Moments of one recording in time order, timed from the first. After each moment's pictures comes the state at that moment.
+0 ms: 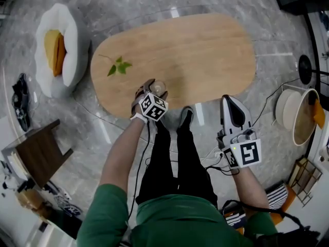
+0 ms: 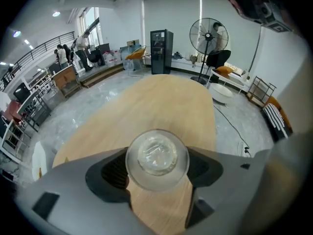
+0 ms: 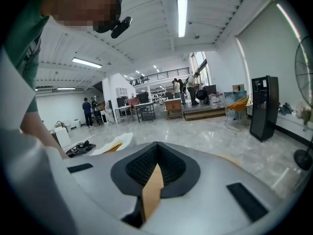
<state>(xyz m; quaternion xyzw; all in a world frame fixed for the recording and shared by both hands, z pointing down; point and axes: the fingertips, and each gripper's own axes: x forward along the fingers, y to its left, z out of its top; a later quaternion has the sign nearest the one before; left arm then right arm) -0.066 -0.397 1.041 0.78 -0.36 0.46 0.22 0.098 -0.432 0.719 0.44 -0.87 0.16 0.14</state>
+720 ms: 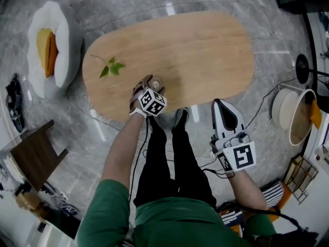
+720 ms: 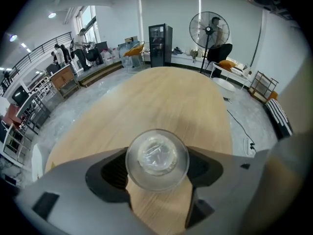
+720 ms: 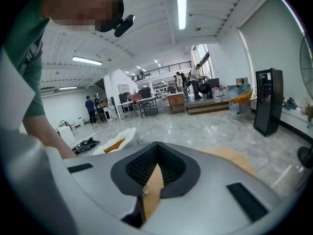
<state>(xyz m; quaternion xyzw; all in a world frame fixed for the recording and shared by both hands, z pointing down) -0.056 -0.426 1.095 0.77 -0.36 0.48 0.21 0.085 -0.440 0.751 0.42 -0.87 0.18 0.16</state>
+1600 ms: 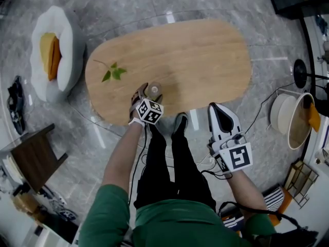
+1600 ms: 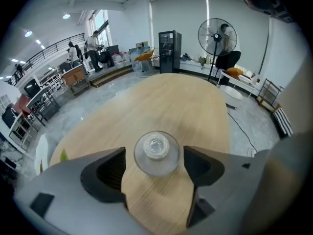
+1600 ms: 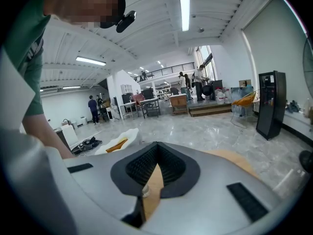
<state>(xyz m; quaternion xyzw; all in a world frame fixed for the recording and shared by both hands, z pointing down) -0.070 -0.413 1.077 0.77 -0.41 0.44 0.22 0.080 -0.430 0.738 0.41 -0.88 0.17 0.15</state>
